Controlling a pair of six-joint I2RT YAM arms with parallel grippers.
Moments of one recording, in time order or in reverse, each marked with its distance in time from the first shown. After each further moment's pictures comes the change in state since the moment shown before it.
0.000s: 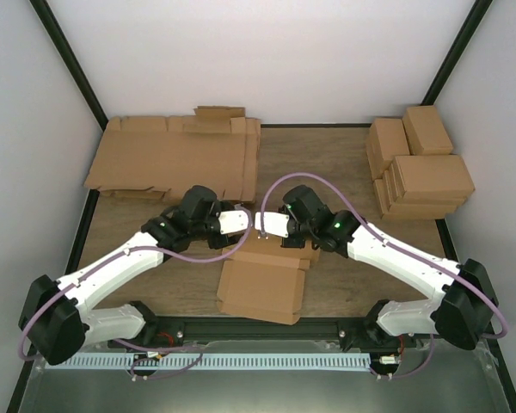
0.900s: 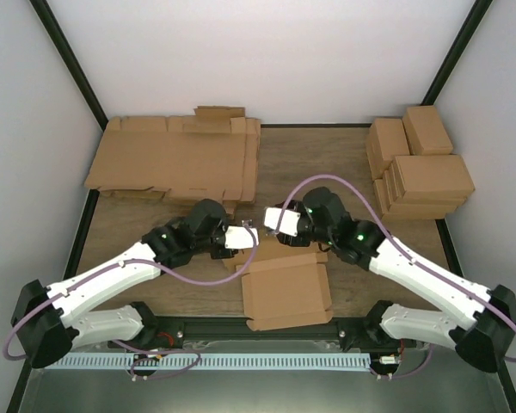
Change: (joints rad) left arm -0.151 -0.048 -0.002 -0.061 -0.129 0.076; right arm 0.000 -0.148 -0.047 0.070 -0.009 0.008
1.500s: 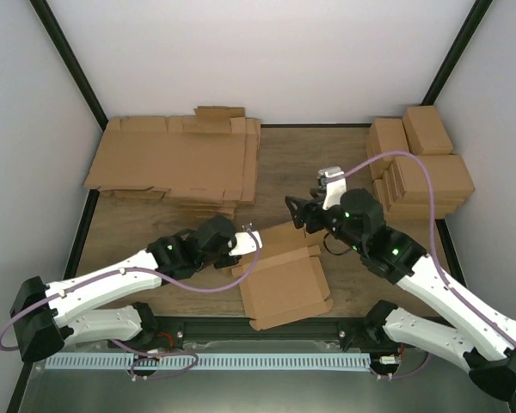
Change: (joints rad) left arm -0.146 -0.032 -0.025 -0.028 -0.276 -0.211; right arm -0.061 -0.235 -0.015 0.090 0.135 1.068
